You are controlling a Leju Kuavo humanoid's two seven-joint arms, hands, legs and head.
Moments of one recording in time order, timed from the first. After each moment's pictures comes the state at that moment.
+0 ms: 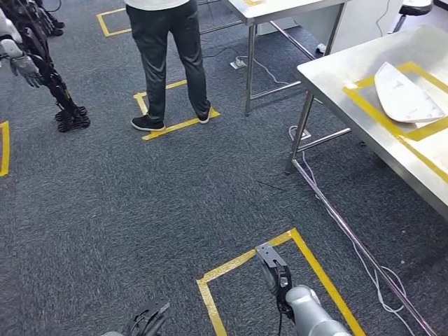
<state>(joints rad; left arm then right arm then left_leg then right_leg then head) -0.22 -0.18 0.95 -0.22 -1.40 -0.13 0.18 -0.46 0.23 -0.21 -0.25 0.64 0.04 0.26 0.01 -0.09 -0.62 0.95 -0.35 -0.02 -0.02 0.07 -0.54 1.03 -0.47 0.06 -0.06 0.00</state>
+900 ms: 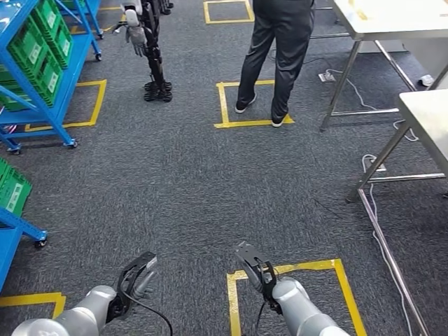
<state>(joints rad) -0.41 -0.10 1.01 -0.21 -1.31 -0.22 0.29 -0.48 0.27 -0.07 -0.25 0.66 0.11 0.28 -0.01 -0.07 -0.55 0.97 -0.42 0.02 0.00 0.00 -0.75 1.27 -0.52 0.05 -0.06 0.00</state>
